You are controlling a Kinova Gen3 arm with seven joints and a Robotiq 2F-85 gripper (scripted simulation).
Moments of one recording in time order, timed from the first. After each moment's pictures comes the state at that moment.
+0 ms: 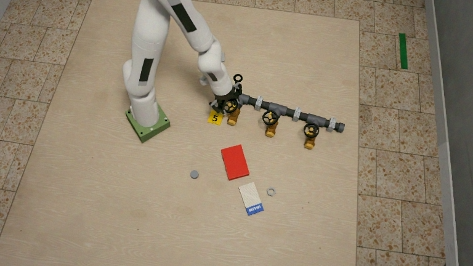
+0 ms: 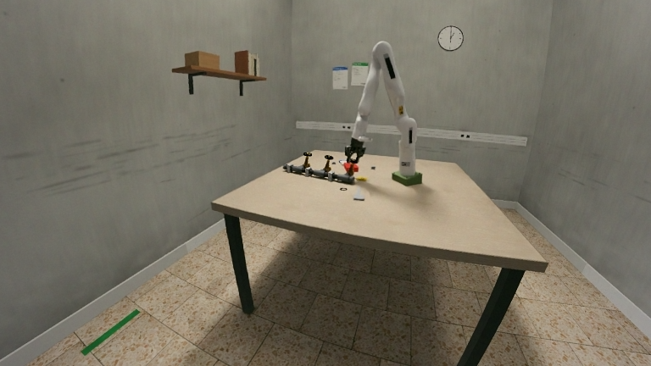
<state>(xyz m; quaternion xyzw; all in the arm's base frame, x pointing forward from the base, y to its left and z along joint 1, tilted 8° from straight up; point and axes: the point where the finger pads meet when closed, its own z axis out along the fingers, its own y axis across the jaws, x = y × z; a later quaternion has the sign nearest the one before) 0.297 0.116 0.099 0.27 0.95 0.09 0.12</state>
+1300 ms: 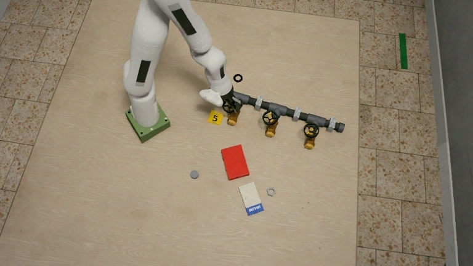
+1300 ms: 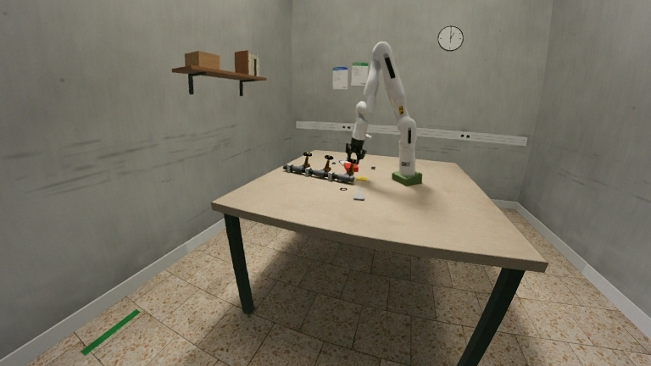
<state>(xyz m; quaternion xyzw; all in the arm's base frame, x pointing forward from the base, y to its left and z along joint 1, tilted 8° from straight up) 0.297 0.116 0.099 -0.59 0.79 -0.04 0.15</state>
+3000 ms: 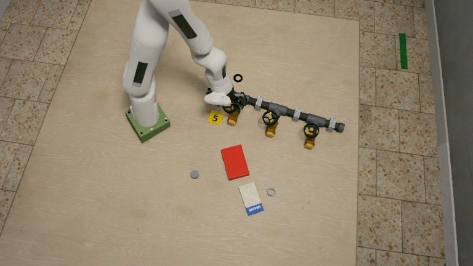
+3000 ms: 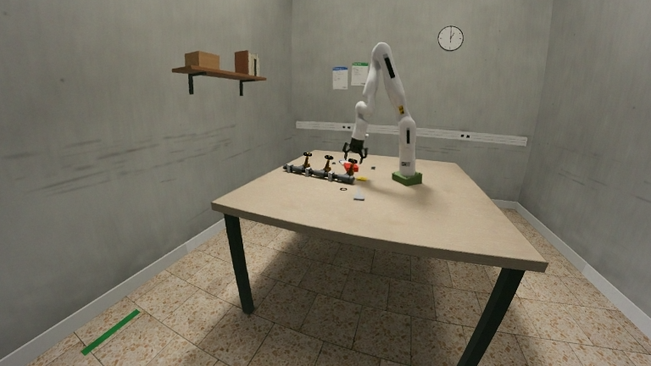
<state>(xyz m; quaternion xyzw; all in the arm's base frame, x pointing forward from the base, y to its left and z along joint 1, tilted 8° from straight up) 0.297 0.116 0.099 -0.73 0.67 -0.06 0.14</state>
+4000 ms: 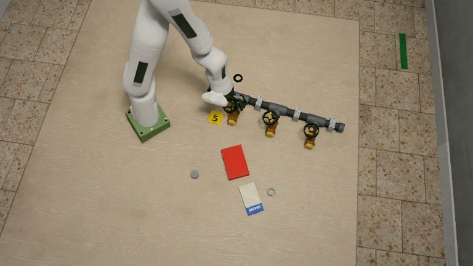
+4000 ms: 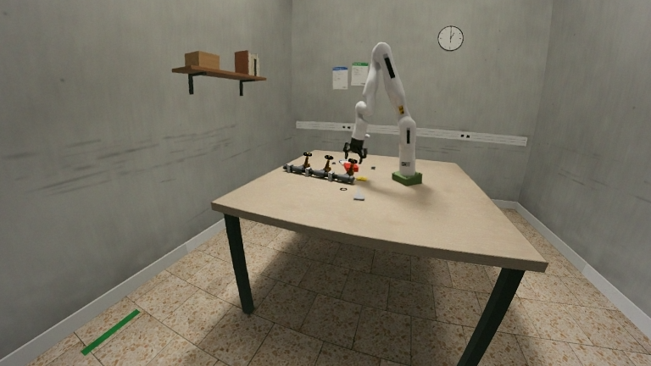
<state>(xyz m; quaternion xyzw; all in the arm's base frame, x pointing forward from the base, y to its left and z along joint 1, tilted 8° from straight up) 0.297 0.116 0.099 -0.67 0.73 -0.05 0.14</state>
